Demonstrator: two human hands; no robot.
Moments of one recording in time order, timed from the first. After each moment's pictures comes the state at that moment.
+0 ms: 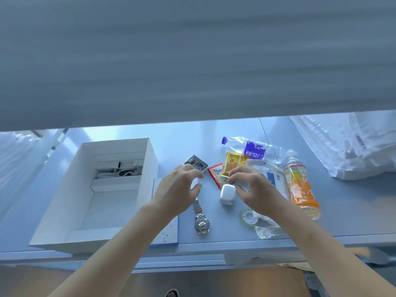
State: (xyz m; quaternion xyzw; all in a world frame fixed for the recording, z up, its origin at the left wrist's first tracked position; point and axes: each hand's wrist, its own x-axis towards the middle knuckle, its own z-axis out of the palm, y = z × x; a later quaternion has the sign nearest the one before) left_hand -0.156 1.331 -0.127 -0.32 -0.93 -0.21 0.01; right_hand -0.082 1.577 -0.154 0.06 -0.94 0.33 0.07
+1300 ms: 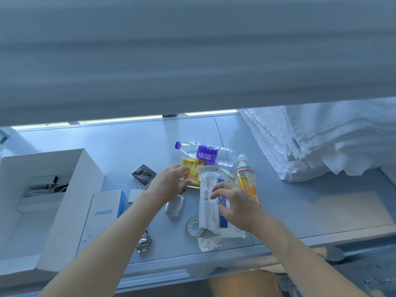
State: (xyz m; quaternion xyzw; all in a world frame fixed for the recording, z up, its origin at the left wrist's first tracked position) left_hand -0.207 1.479 -0.206 -0.31 -0.93 -0.20 -0.08; right_hand -0.041 1.683 -0.193 0.03 -0.95 0.32 0.02
